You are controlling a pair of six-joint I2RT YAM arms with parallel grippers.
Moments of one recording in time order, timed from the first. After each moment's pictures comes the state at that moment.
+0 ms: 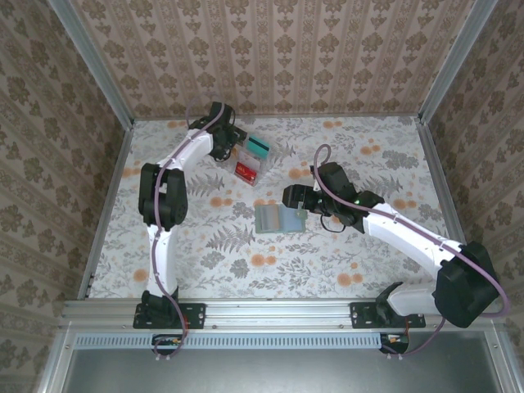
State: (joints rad) left arm -0.35 2.23 1.92 -0.70 -0.08 -1.23; right arm 0.57 1.31 0.92 -0.36 -0.09 0.68
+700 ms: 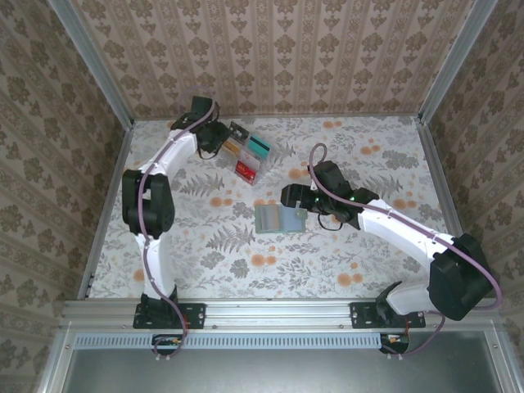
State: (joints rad) left arm -0.28 2.06 1.77 -0.58 0.12 -1.01; right arm 0.57 1.36 0.94 -0.36 -0.08 0.68
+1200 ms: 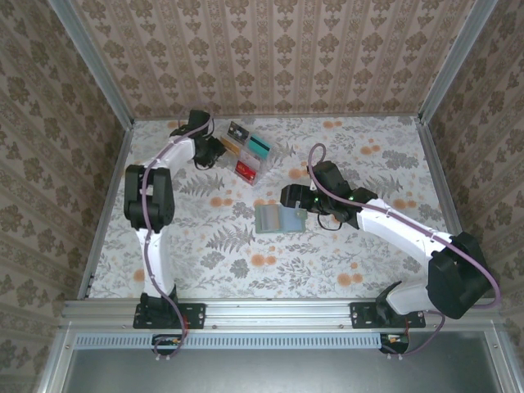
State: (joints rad) left arm -0.23 2.16 1.72 -0.60 0.16 -0.93; right arm 0.57 1.37 0.94 -0.36 -0.08 0.68
